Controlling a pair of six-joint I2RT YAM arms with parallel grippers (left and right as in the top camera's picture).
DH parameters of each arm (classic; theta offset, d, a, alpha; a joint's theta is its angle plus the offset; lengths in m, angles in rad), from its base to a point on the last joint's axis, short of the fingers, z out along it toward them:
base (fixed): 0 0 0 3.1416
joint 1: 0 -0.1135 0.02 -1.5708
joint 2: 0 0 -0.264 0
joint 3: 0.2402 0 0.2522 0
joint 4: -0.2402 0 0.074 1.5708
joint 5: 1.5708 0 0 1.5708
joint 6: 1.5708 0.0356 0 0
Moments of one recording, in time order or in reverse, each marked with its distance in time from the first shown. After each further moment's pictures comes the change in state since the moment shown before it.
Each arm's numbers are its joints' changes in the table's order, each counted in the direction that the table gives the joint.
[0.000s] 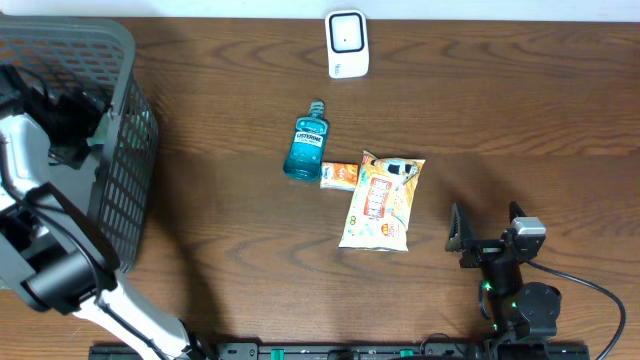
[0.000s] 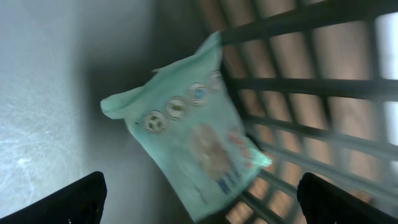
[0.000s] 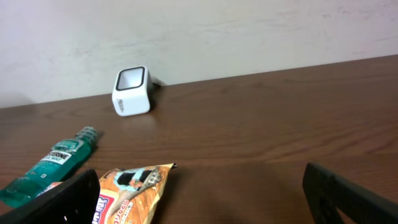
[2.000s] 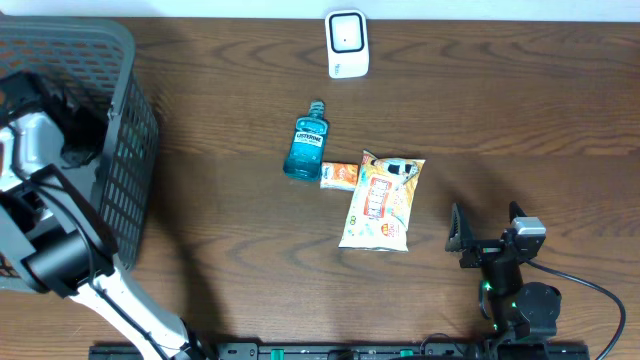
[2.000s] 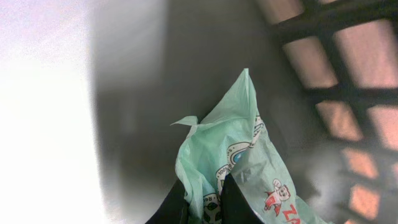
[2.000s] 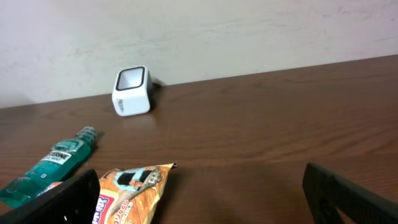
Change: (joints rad) left arm 0.014 -0.091 -0.006 0.031 -0.122 0.158; right arm 0.000 0.000 0.000 0.000 0.000 0.000
